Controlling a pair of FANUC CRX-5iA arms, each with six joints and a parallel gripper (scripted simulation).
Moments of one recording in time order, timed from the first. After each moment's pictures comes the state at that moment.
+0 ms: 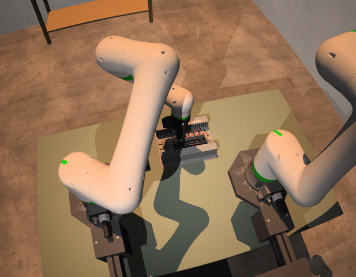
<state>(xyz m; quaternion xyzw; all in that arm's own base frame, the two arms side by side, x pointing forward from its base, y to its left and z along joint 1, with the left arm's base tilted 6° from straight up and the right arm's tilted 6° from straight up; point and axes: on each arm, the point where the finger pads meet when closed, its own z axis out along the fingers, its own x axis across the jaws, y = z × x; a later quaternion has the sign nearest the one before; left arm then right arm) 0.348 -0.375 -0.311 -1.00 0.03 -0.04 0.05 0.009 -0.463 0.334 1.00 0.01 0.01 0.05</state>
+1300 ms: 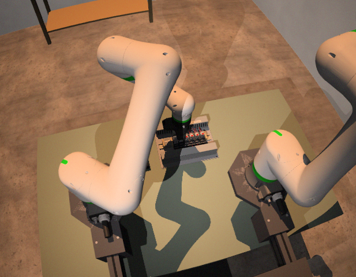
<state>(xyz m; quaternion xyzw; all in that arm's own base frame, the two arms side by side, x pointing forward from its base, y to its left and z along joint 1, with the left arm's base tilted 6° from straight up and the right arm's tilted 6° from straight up) 0.346 -0.375 -0.310 -1.00 0.03 -0.06 0.05 0.009 -0.463 0.334 1.00 0.01 0.01 0.05</state>
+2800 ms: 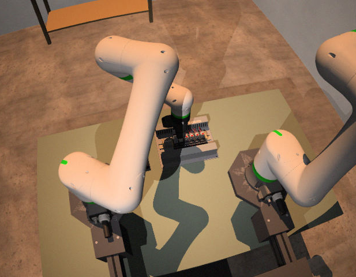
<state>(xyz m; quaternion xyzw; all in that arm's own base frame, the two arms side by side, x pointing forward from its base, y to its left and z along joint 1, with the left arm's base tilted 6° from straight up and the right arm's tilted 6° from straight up) 0.349 -0.375 -0.310 -1.00 0.03 -0.03 0.05 0.009 -0.463 0.334 1.00 0.01 0.01 0.05</state>
